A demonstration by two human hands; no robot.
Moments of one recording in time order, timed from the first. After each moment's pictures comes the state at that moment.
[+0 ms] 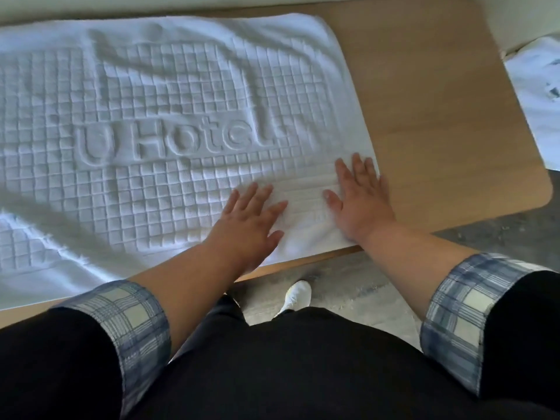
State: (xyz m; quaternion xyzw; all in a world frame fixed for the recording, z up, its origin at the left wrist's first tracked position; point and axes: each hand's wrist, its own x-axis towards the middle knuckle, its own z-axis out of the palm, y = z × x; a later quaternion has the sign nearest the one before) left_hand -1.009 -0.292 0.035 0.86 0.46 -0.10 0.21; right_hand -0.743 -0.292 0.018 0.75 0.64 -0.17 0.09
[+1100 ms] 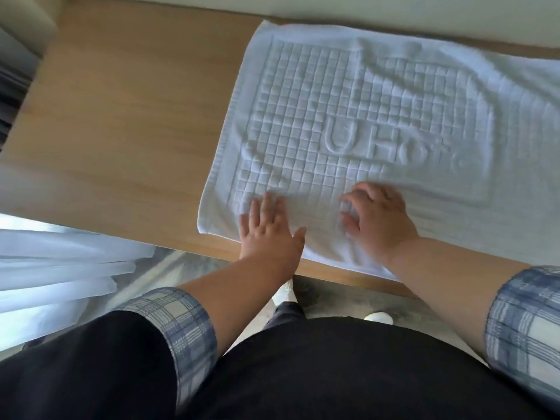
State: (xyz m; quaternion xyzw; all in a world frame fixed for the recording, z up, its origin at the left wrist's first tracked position) left_hand -1.275 -0.350 0.045 0.56 0.77 -0.11 0.27; right_hand -1.065 -0.265 0.034 0.52 0.84 -0.18 0.02
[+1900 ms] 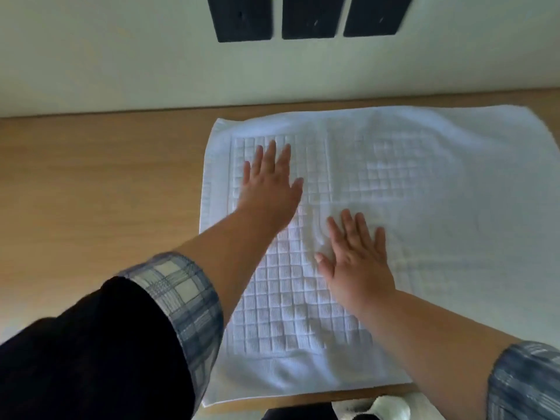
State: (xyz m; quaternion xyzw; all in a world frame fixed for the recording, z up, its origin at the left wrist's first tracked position) left_hand -1.338 -0.085 0.050 0.73 0.66 0.03 0.19; right_hand -1.151 -0.209 0.010 0.67 0.73 -0.15 0.07
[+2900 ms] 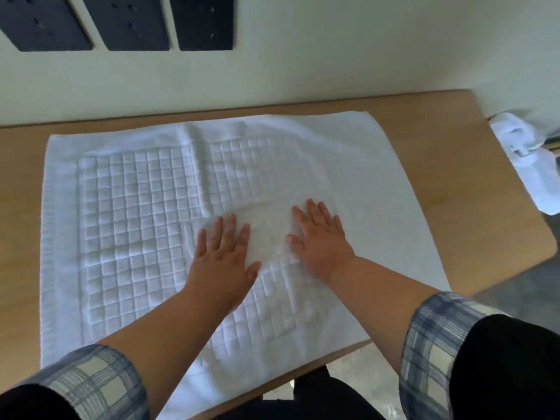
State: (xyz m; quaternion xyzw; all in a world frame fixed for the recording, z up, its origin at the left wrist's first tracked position) left_hand -1.218 -0.186 0.025 0.83 0.53 -0.08 0.18; right_hand -0.986 -0.186 0.040 0.73 0.64 -0.23 0.08
